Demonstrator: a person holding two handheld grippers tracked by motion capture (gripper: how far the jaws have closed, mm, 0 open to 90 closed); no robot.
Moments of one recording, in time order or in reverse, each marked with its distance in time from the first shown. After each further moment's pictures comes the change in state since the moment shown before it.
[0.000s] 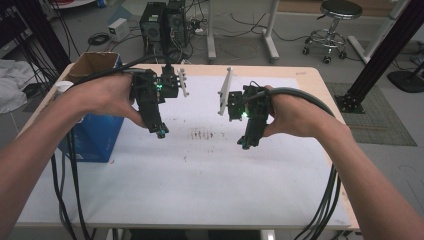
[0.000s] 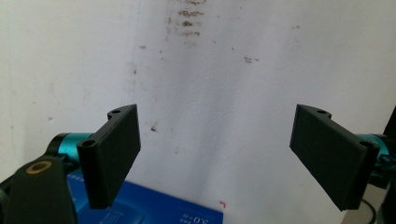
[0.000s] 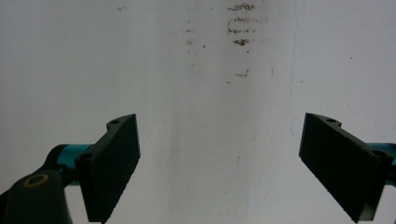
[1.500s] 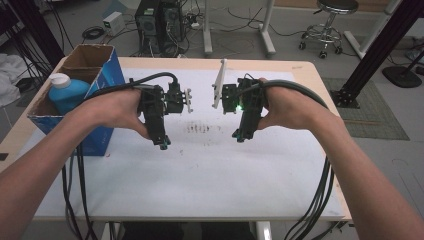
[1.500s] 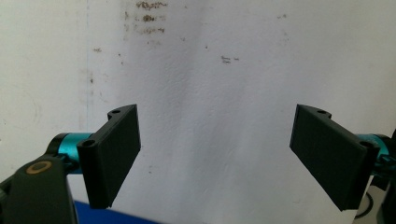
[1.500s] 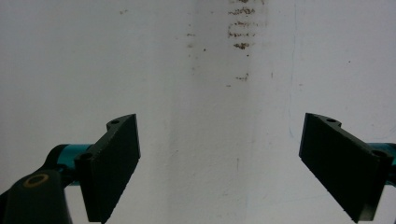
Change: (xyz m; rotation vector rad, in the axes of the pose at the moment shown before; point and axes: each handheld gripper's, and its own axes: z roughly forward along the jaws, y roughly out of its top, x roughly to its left) left arm -0.018 0.006 0.038 0.033 -0.036 0.035; right arm 0.002 0.004 -0.001 0.004 -0.006 -0.006
